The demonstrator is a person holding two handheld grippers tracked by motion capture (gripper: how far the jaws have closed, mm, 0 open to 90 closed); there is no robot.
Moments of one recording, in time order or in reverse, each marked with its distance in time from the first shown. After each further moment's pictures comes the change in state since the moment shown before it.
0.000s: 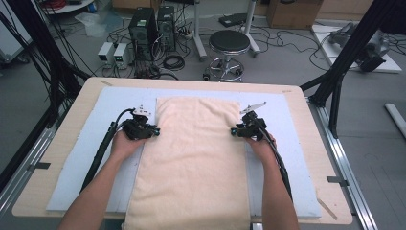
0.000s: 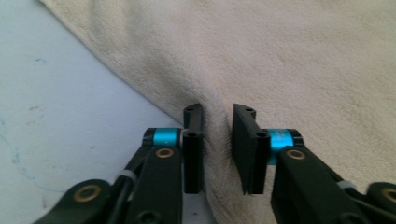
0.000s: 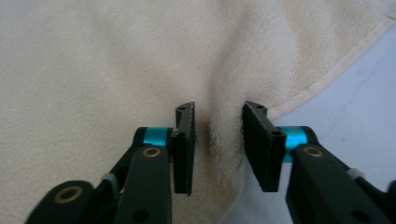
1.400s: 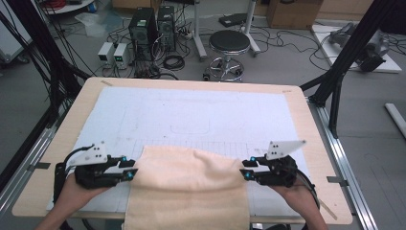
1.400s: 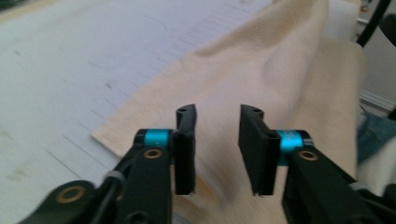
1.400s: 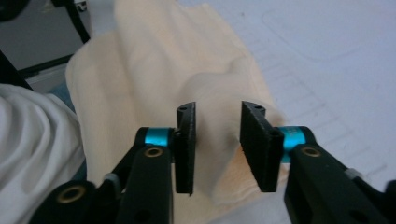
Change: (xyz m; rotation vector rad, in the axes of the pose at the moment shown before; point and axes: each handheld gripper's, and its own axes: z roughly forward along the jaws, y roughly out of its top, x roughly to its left) left arm -0.091 -0.077 -0.161 -0.198 -0.222 0.163; right arm 0.107 -0.070 -0.148 -0.186 0.296 -0.226
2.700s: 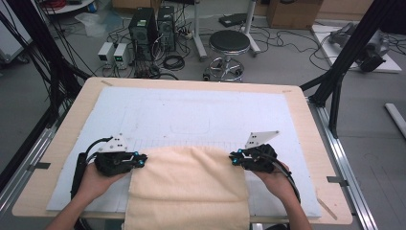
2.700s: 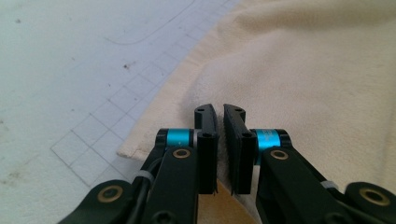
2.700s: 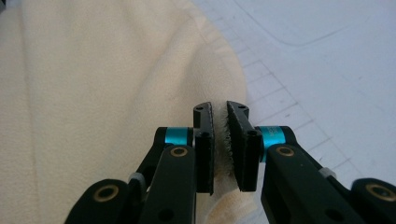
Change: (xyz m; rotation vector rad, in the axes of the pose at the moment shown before) left arm 0.025 0.010 0.044 0.072 0.068 -0.007; right arm -0.030 0.011 0.054 0.087 -0.089 -0.019
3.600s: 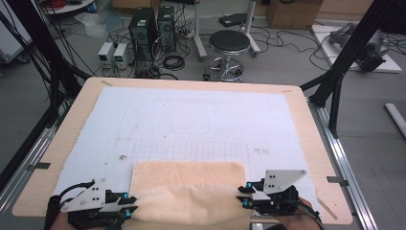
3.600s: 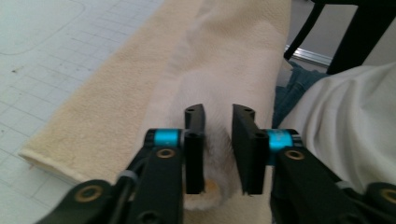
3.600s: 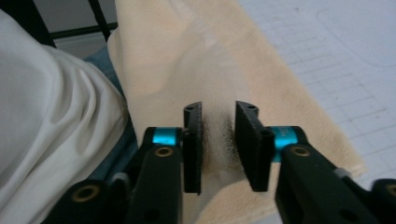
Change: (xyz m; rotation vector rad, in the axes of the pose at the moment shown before) left arm -0.091 -0.033 -0.063 -0.031 -0.165 0.135; right arm 0.090 -0.024 -0.069 -0.055 0.124 -0.126
